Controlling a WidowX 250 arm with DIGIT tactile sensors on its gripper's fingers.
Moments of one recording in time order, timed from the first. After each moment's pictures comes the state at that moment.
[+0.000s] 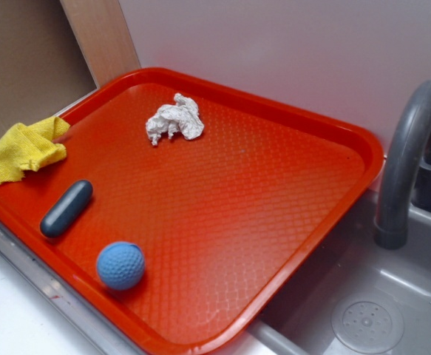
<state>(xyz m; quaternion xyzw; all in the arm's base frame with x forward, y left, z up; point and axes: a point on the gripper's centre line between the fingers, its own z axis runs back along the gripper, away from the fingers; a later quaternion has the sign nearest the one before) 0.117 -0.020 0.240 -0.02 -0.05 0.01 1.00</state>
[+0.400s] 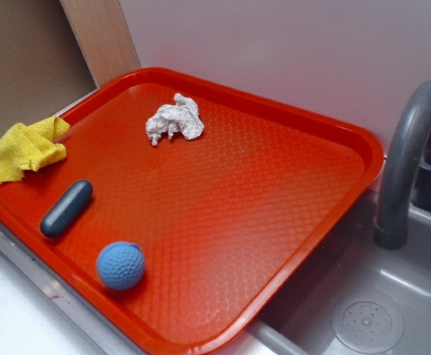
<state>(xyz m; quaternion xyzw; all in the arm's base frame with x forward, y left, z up) 0.117 -0.020 0.234 -0.02 -0.04 0.01 1.00</state>
